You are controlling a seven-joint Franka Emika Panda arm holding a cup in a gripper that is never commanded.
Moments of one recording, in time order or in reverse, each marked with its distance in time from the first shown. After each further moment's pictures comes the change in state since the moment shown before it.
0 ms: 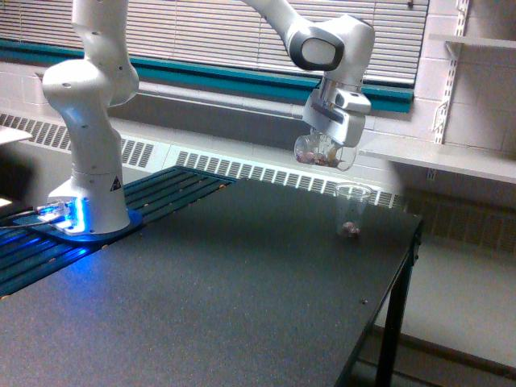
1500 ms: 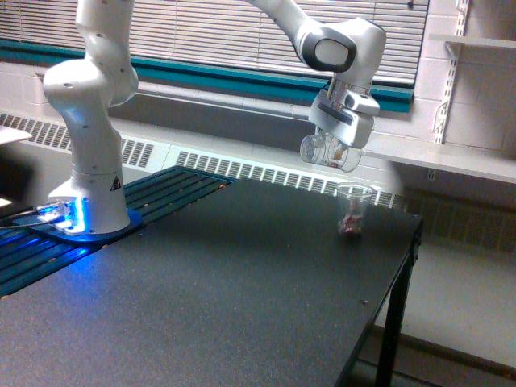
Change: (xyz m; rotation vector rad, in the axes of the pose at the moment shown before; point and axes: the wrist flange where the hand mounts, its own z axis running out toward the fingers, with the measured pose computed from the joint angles) arm 0.012 -0.015 0.000 -0.030 -0.046 -0.021
